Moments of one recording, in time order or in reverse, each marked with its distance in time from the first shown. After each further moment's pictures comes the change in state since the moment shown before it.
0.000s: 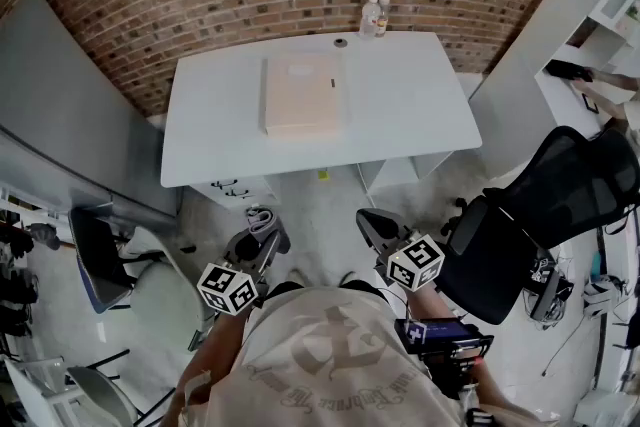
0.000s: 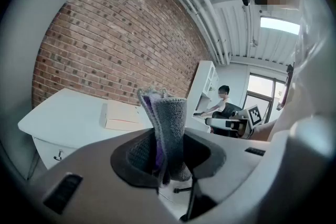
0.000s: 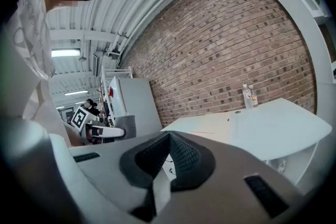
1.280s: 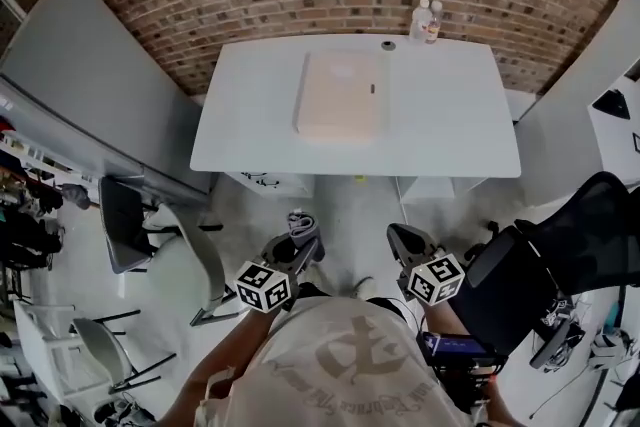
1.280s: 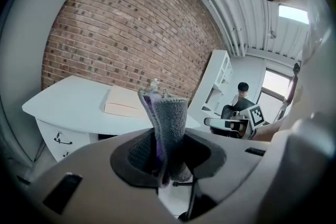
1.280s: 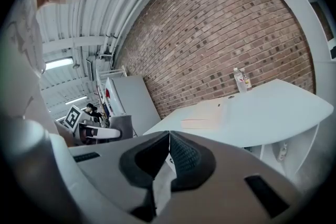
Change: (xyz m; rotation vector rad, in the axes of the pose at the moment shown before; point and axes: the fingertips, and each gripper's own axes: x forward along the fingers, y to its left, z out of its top) left arm 0.057 -0.040 -0.037 -0.084 0.119 0.123; right arm -0.020 -0.071 -0.035 0.126 0.096 0.029
